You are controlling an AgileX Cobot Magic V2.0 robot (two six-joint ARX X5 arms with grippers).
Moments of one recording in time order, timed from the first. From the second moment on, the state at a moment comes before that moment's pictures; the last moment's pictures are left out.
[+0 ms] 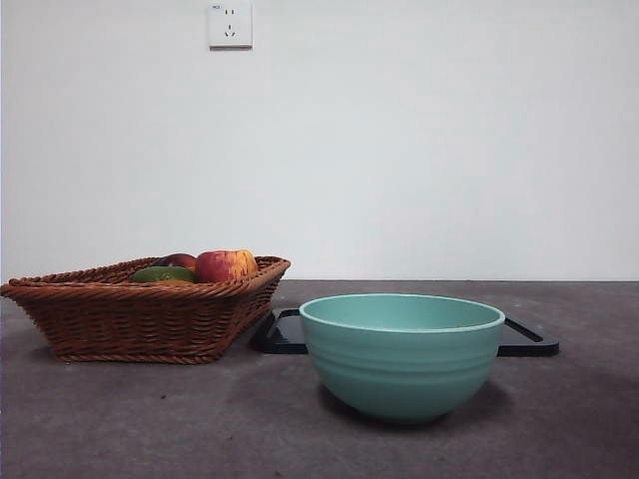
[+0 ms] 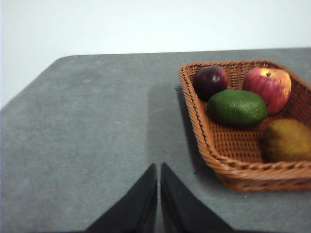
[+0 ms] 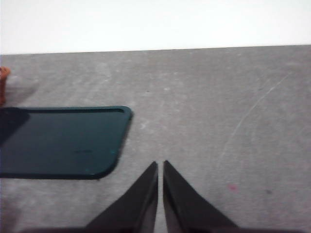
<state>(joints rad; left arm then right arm) 0.07 0.01 0.03 -0.17 0.13 0.02 -0.01 0.01 0.02 -0.16 -0.13 0.12</state>
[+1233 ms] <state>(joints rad) 0.07 0.20 0.65 -0.61 0.32 -0.28 -0.01 0.19 0.66 -0.59 -0.21 0.19</state>
